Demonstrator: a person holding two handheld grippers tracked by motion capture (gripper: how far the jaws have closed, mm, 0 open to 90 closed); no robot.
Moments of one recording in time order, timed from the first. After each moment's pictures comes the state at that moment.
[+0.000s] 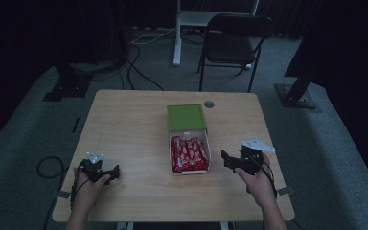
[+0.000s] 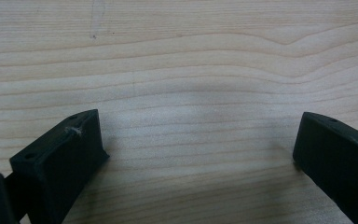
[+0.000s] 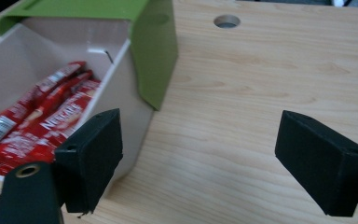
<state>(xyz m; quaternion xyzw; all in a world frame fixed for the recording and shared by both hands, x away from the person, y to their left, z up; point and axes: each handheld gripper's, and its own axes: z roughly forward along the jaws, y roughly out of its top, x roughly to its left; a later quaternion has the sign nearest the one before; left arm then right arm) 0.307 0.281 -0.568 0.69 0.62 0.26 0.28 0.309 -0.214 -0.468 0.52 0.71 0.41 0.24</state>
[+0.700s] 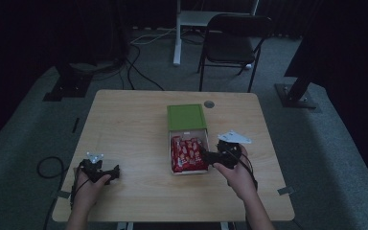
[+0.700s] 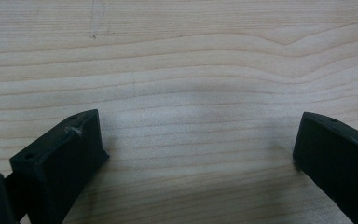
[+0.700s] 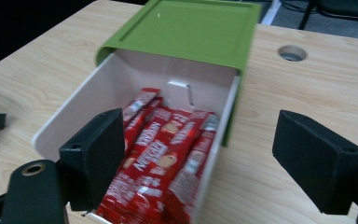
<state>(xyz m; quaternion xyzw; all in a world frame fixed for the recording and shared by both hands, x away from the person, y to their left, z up) 0.307 0.281 -0.568 0.69 0.62 0.26 0.27 0.317 -0.148 -0.447 0.47 0.74 0.44 0.22</state>
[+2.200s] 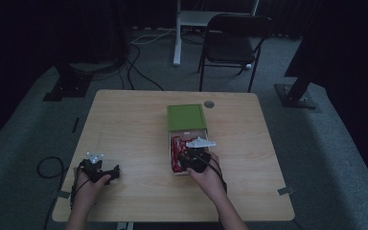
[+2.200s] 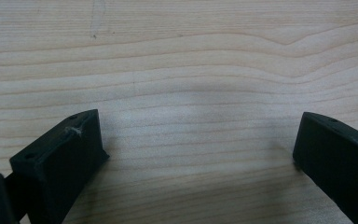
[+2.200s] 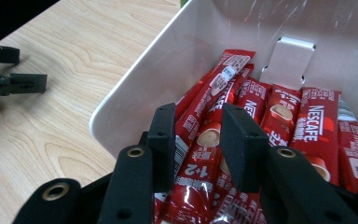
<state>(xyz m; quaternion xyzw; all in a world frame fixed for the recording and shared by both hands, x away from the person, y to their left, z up) 0.307 0.281 -0.568 0.69 0.62 0.26 0.27 0.327 -0.077 -0.492 0.44 0.79 0.41 0.15</state>
